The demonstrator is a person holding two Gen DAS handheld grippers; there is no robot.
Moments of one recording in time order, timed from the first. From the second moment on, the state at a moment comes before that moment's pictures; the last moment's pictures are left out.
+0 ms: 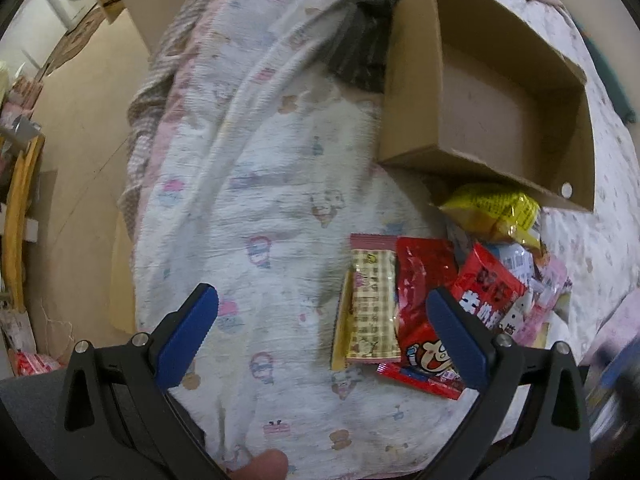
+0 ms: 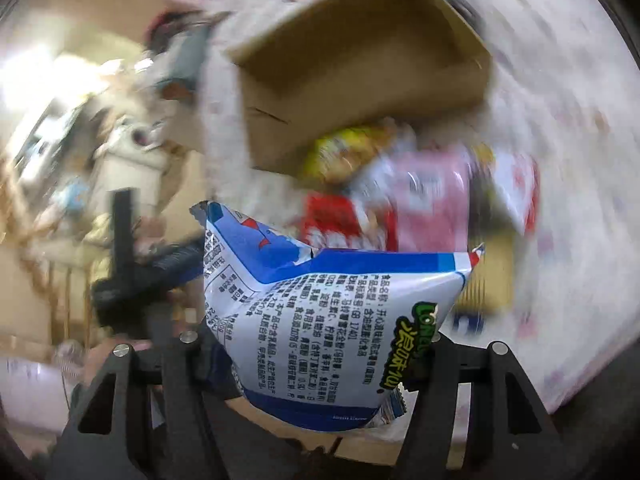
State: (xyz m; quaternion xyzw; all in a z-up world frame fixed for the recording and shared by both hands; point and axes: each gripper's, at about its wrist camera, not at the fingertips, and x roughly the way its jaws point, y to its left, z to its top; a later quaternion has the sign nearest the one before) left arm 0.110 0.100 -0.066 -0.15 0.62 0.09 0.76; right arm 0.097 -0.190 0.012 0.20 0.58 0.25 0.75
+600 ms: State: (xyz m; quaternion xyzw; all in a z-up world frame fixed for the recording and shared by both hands) left arm 0.135 0.067 -0.122 -0.12 0.67 0.04 0.73; right arm 0.137 -0.266 -0.014 0.24 0.56 0.22 0.76
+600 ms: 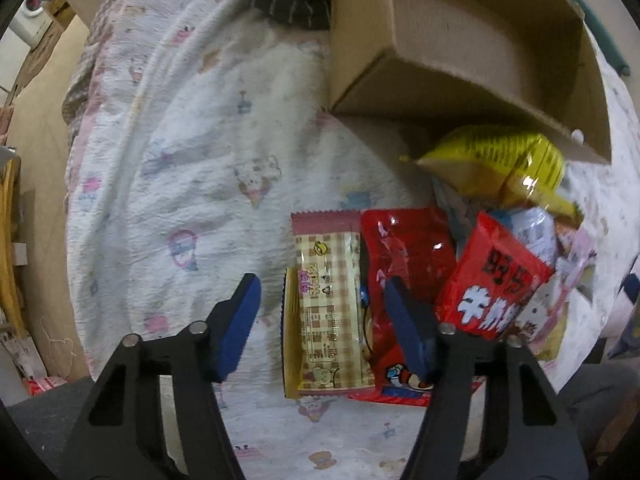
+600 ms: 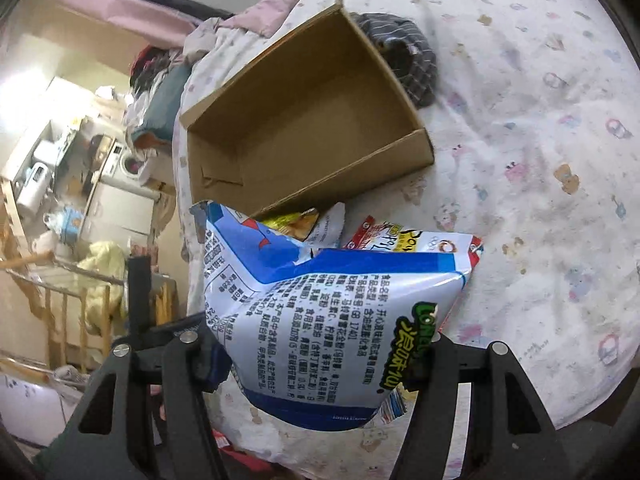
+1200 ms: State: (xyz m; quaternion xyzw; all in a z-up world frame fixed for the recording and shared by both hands) left arm 0.110 0.045 -0.082 -0.07 0.62 0.04 0.78; right arm 0.131 -0.271 -0.014 0.24 0.56 0.21 0.77
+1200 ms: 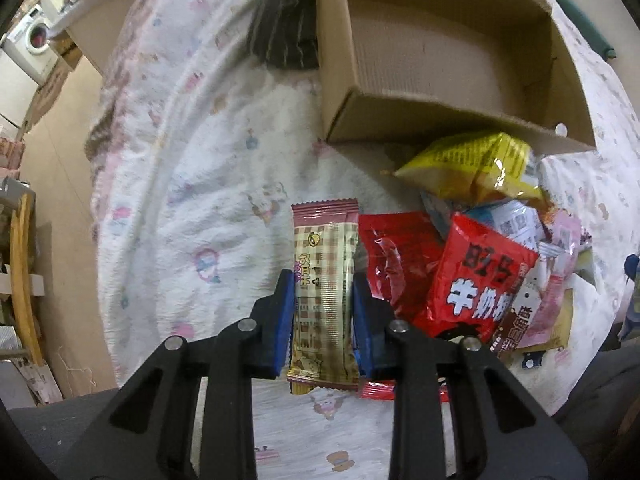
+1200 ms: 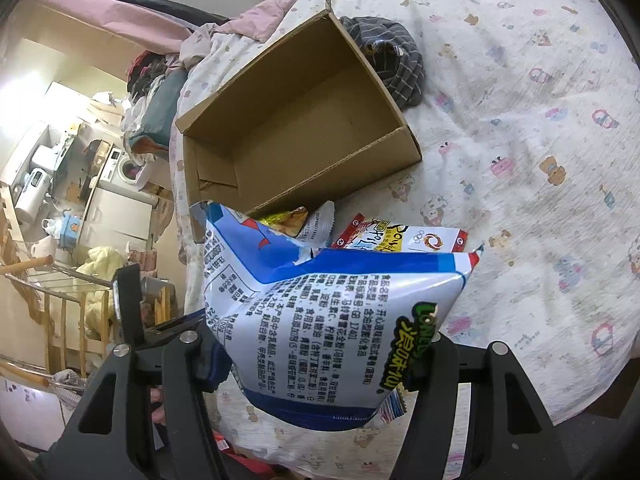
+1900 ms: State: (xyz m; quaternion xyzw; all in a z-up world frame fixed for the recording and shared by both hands) left arm 0.116 0.059 -0.007 -0.13 0.53 0.03 0.84; right arm 0.130 -0.255 -0.011 0.20 0.56 0.22 0.77
